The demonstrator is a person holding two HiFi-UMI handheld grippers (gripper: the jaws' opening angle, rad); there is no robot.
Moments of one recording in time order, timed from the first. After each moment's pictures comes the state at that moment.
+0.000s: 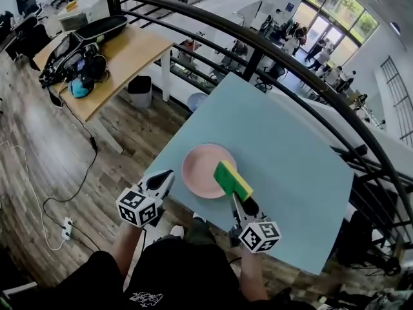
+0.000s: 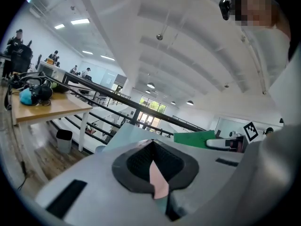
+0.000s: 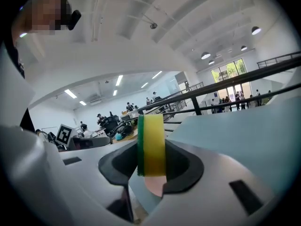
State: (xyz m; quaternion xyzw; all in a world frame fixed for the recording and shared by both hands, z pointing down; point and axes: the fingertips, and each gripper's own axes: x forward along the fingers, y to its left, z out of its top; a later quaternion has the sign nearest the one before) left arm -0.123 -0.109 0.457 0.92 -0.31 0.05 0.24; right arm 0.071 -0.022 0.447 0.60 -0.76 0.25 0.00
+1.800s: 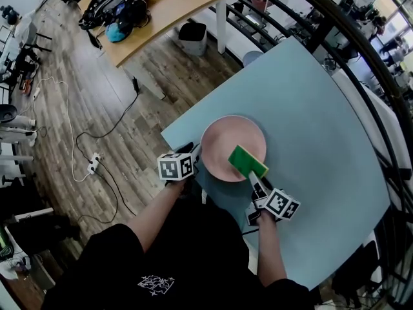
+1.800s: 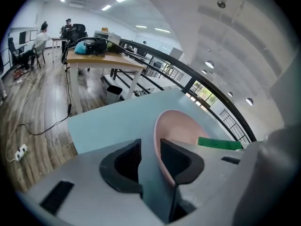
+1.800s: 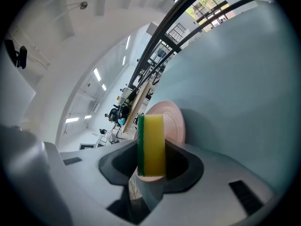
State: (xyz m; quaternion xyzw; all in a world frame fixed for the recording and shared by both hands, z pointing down) left arm -0.091 -0.147 0.683 0.71 -0.52 0.18 0.44; right arm 0.135 -0.085 0.644 0.45 -0.69 0.57 0.00
